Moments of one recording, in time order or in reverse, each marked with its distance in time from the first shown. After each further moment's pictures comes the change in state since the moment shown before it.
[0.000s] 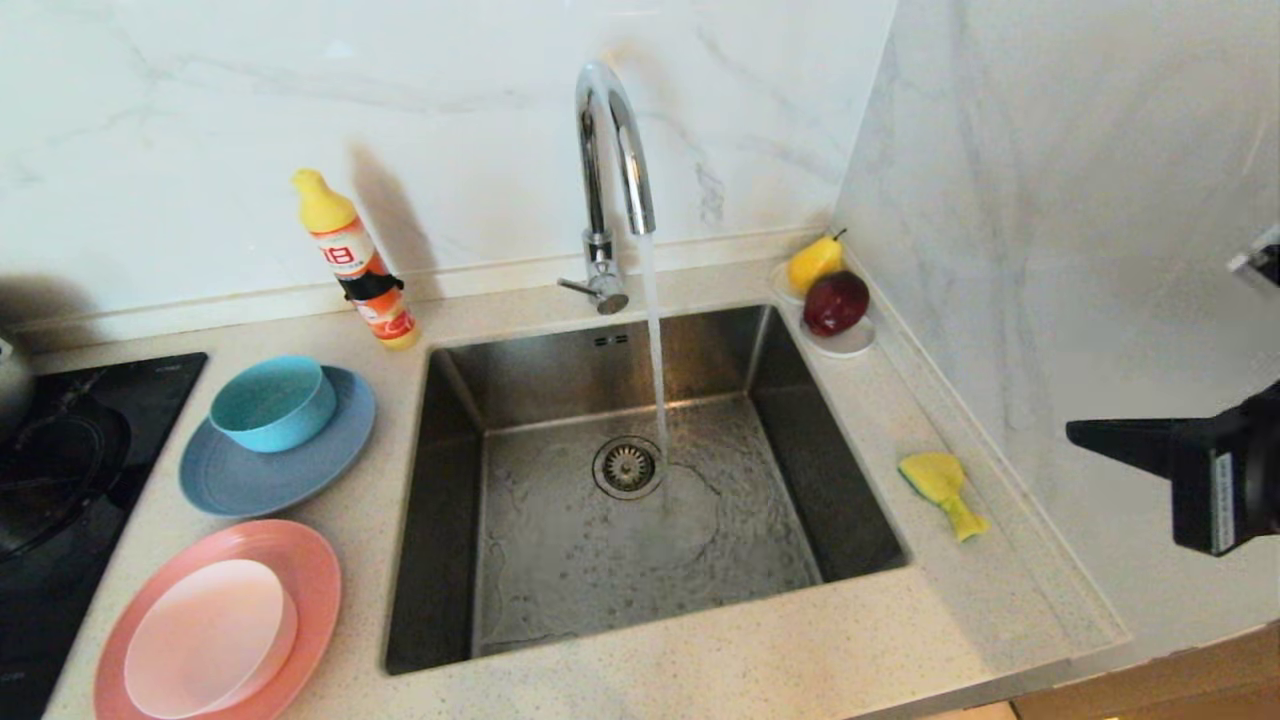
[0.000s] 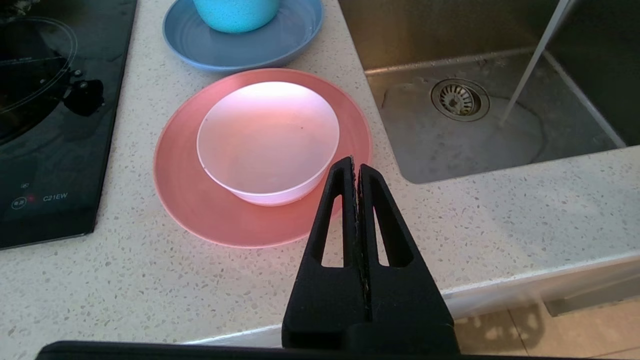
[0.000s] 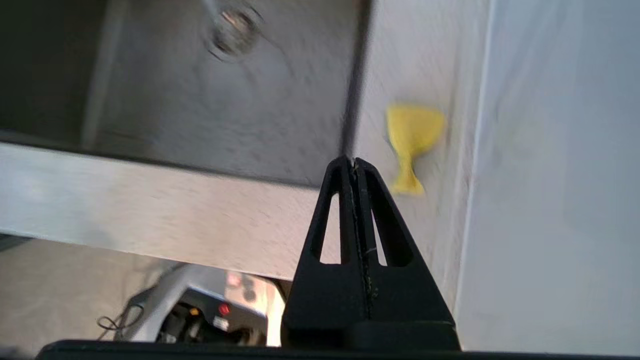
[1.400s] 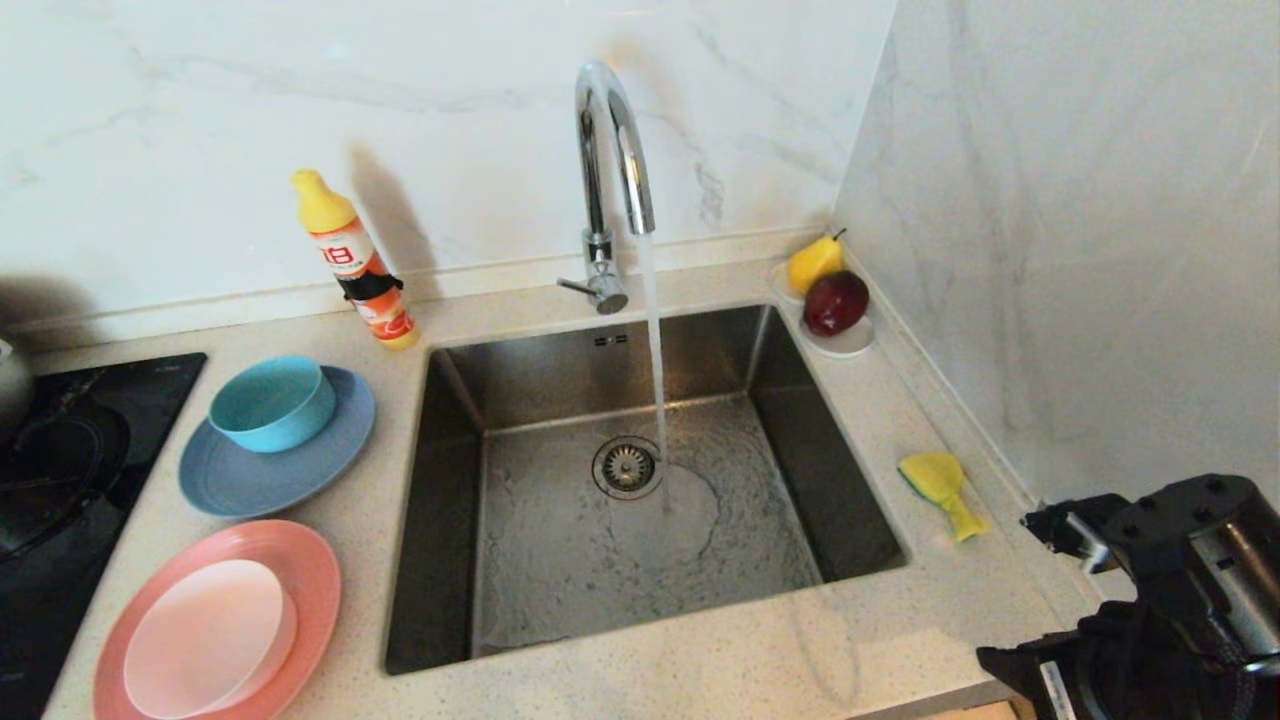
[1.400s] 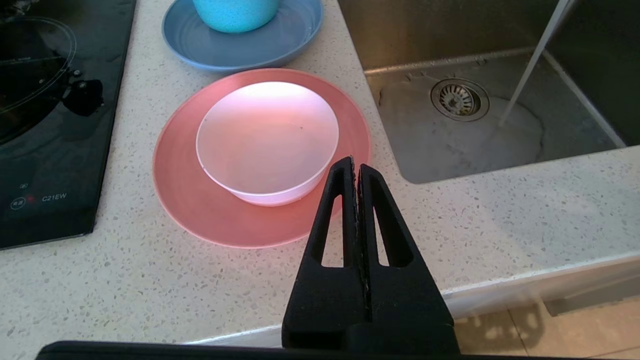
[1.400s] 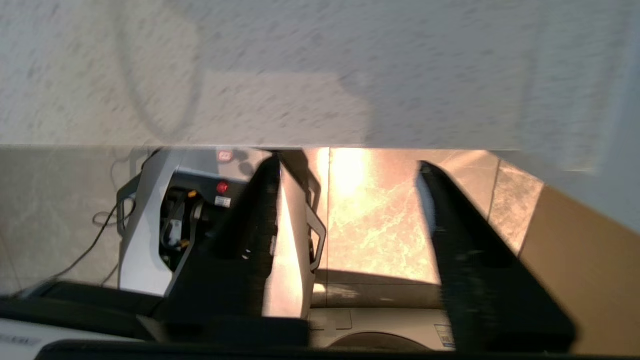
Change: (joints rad) left arm 0.000 0.000 0.000 0.000 0.000 0.000; right arm 0.106 0.189 0.350 -0.066 -0.118 0.286
